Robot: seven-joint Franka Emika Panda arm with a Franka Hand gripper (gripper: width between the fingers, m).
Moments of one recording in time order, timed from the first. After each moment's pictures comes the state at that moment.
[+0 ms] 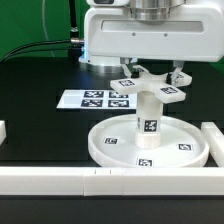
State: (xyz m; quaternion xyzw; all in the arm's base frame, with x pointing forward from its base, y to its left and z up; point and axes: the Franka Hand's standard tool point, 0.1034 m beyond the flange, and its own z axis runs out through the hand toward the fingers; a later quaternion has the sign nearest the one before) arm 0.551 0.040 0.107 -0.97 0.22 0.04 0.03
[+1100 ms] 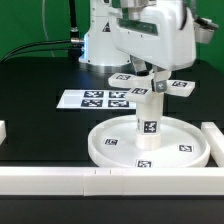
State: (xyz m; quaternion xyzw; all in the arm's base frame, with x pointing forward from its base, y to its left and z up) arm 0.557 0.035 0.107 -0.77 0.63 0.03 0.08
